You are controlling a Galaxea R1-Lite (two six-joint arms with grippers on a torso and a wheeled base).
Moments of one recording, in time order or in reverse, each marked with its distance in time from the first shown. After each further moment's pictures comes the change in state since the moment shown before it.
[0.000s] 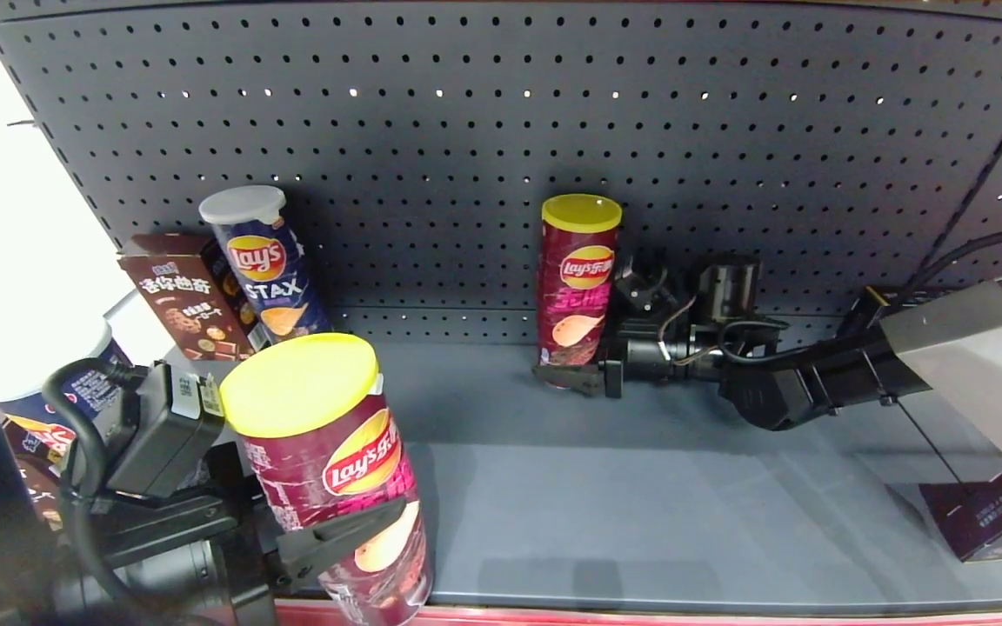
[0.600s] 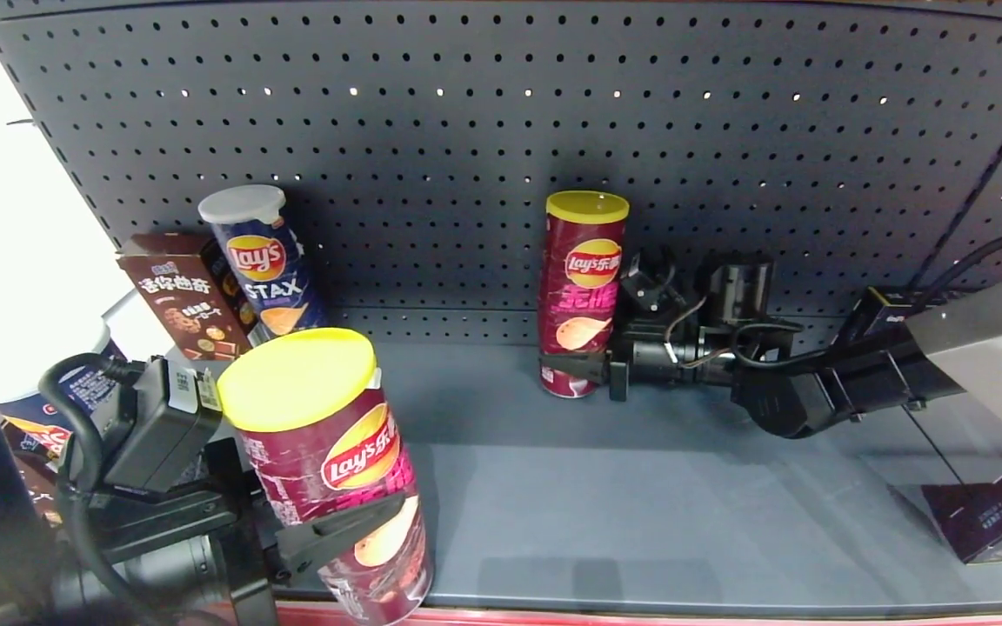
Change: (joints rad) left arm 0.003 0.000 -0.007 -0.003 0.000 0.000; right arm 0.021 -0.076 0.099 -0.012 -0.035 0.002
